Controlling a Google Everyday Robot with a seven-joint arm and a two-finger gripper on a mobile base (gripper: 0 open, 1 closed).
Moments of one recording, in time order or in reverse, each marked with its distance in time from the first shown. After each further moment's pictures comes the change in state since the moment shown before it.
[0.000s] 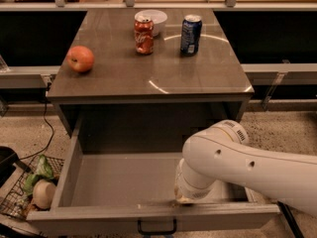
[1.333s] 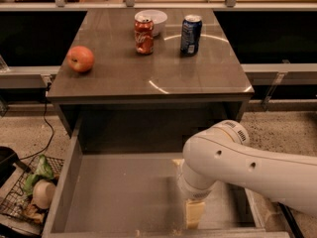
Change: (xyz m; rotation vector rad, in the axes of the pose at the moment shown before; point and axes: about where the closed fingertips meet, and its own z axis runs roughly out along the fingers) arm 0.000 0.001 -0.003 0.005 0.007 -0.005
